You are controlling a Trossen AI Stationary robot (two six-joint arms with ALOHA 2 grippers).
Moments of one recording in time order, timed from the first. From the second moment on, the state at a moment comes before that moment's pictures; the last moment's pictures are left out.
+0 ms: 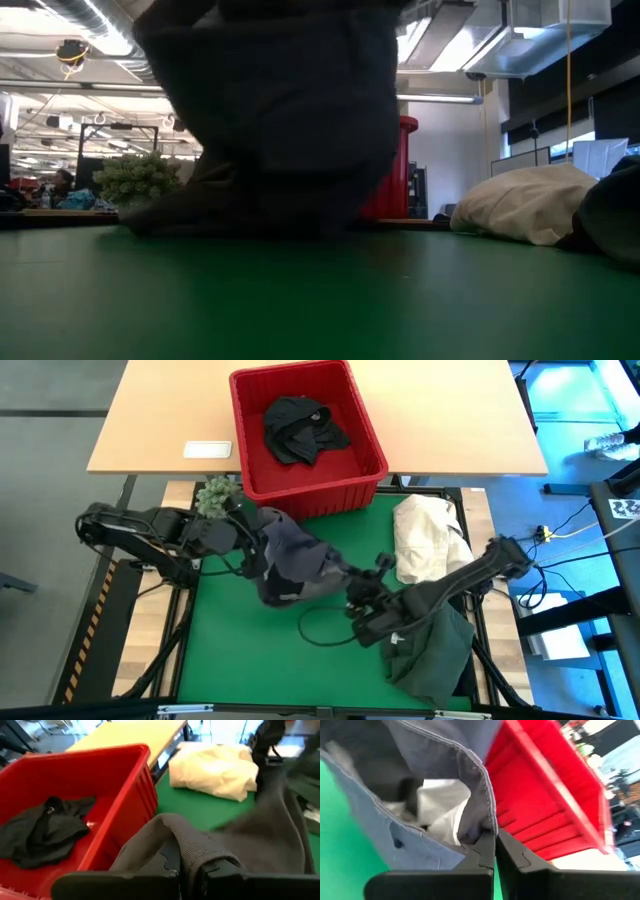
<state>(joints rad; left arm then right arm) -0.22 1.18 1.41 -0.88 -0.69 -0.25 0.49 1.75 1.64 -1.13 1.05 0.53</state>
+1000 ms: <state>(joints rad) -0.30 0.85 1.41 -0.99 -0.37 -0.55 0.47 1.36 1.64 -0.66 1.28 -0.12</state>
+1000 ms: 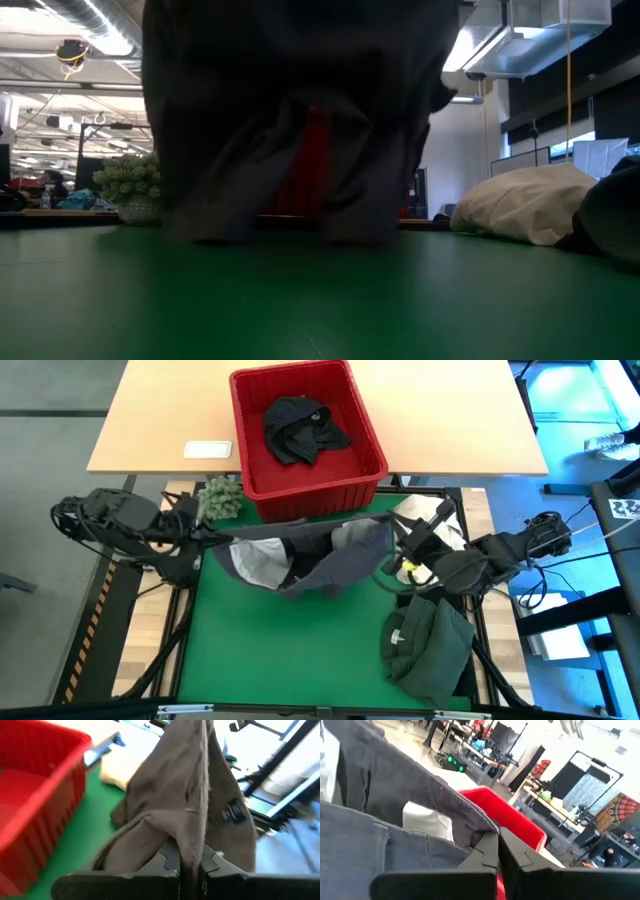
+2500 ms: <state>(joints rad) -0.30 0.77 1.41 -1.01 -0.67 -0.27 0.24 1.27 1.64 -0.60 0.94 -0.24</state>
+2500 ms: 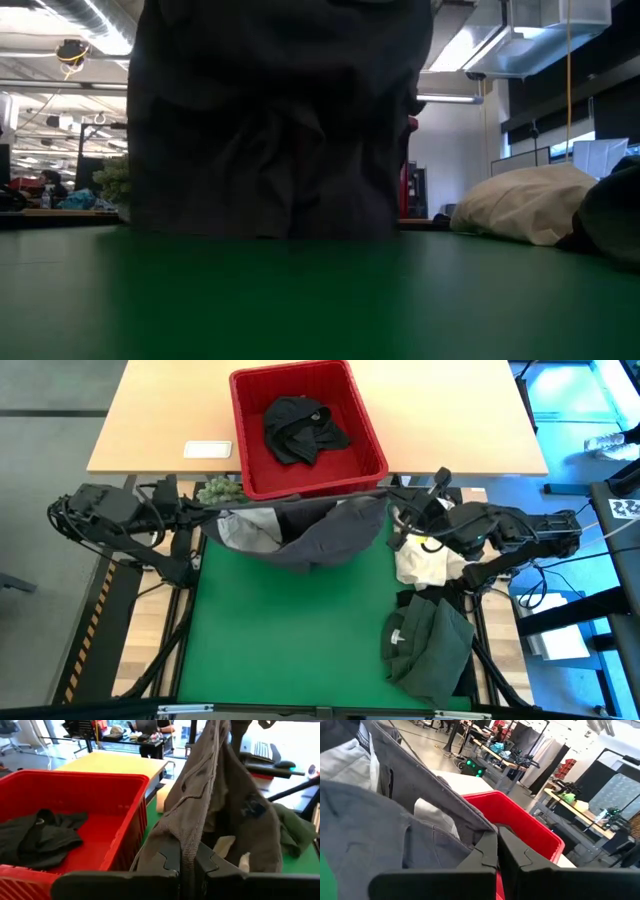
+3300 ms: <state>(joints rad) -0.30 0.80 1.41 -1.02 -0.61 -0.33 0.21 1.25 1.64 -0.74 0.68 -0.07</state>
